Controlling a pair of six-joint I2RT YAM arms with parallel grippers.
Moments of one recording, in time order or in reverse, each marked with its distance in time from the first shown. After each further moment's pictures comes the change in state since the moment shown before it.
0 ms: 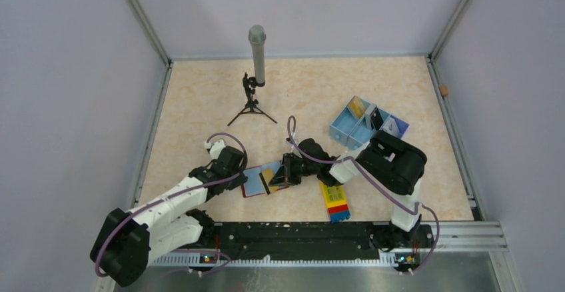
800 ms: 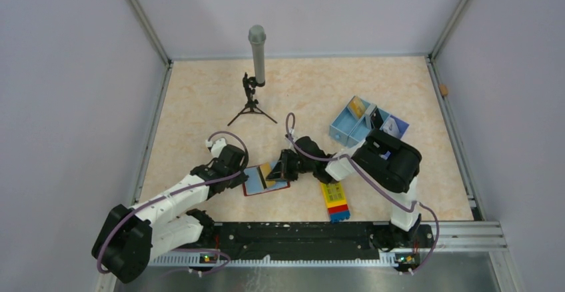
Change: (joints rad) left arm 0.003 0.032 0.010 0.025 0.009 0.011; right arm 0.001 0.035 0.060 -0.039 0.086 0.001
